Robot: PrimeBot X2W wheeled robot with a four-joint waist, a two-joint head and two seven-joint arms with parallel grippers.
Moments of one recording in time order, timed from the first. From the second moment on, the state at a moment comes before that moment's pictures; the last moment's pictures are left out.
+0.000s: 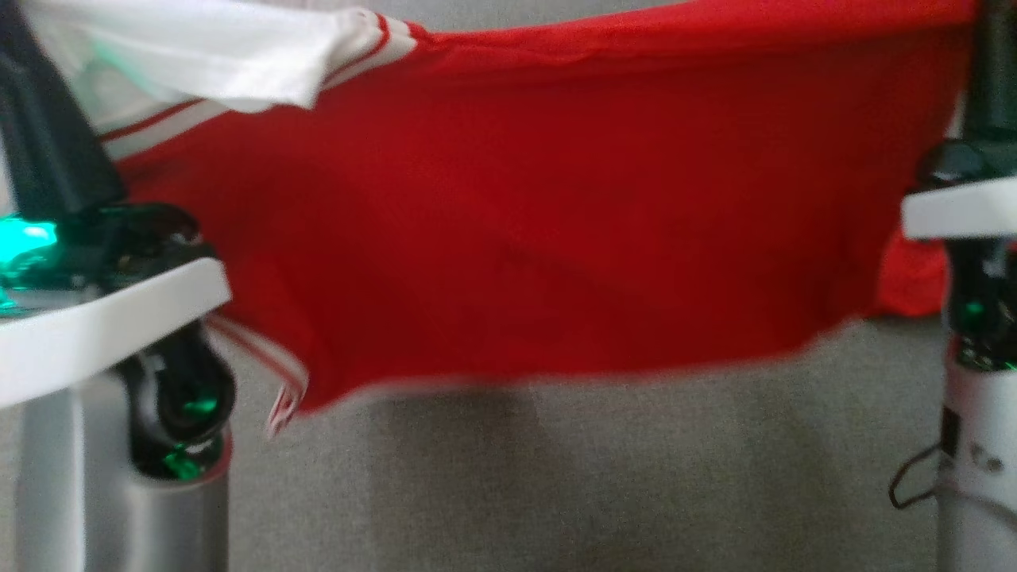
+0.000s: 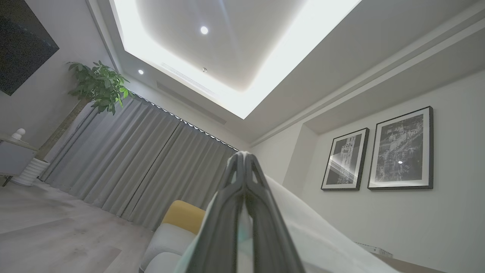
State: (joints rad) left arm -0.38 0.09 -0.08 -0.35 -0.58 0.09 -0.14; right arm -0.48 -0.10 -0.07 -0.06 0.29 0.13 0.06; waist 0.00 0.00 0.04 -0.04
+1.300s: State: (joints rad) left arm -1.31 0.17 -0.17 0.81 -0.57 -0.12 -0.25; right arm -1.30 -0.15 0.06 1.00 0.12 0.13 -0.24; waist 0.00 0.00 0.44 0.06
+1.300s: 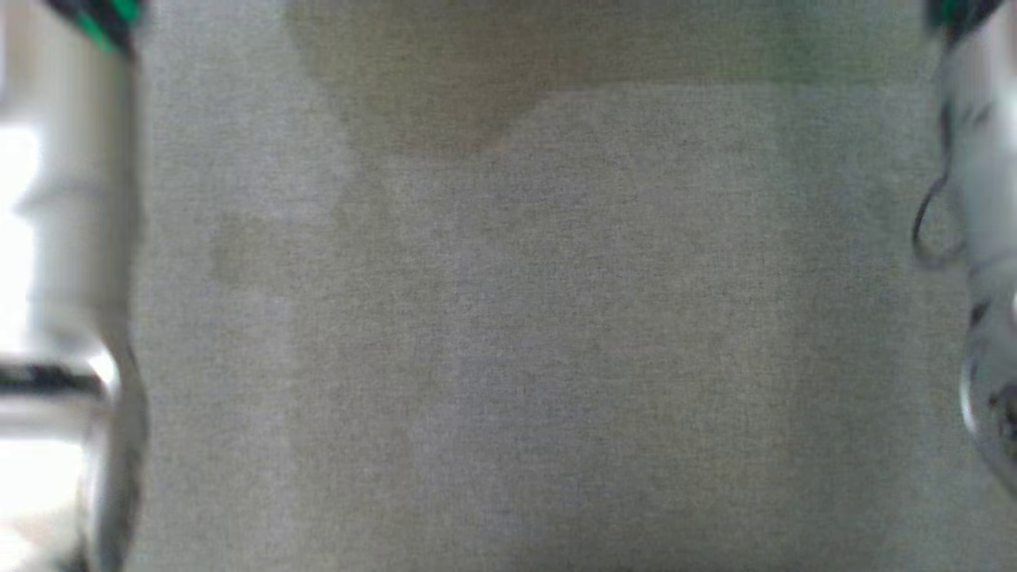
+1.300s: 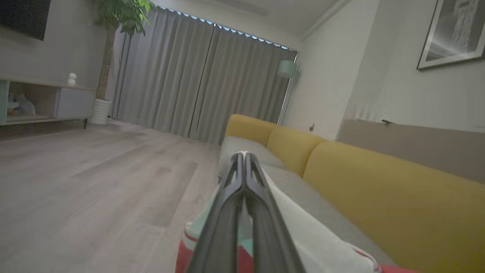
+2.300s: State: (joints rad) left arm -0.32 0.50 -0.59 0.22 -0.72 -0.04 -0.06; right arm -0.68 -0.47 0.72 0.76 0.72 0.13 0.17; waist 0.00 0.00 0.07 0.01
